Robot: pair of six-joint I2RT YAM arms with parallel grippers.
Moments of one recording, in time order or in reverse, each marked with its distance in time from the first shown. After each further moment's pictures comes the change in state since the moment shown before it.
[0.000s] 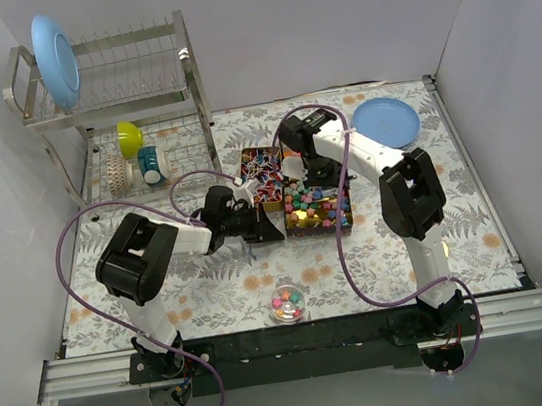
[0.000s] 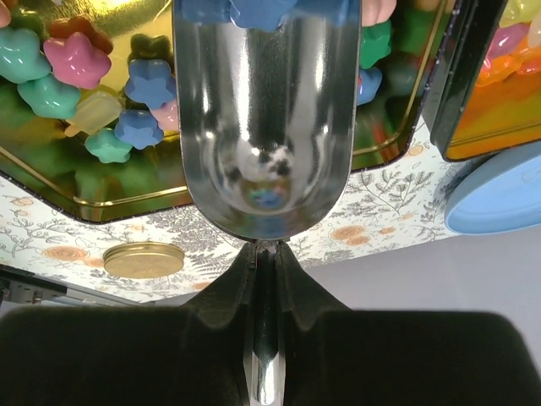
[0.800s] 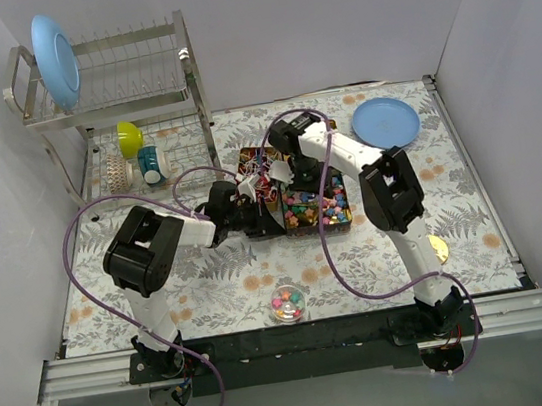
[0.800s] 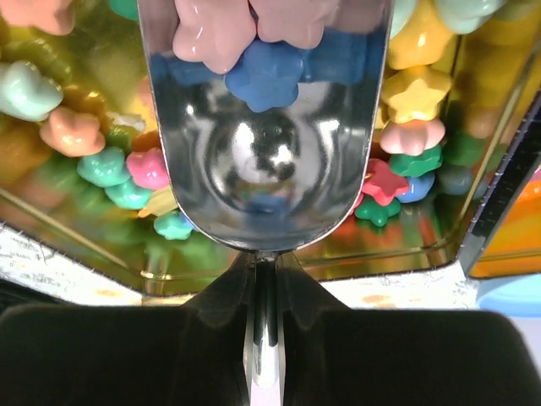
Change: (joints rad) left arm 0.000 0.074 0.081 -0.026 -0.042 -0.024; right arm 0.022 0.172 0.150 -0.028 -0.146 0.051
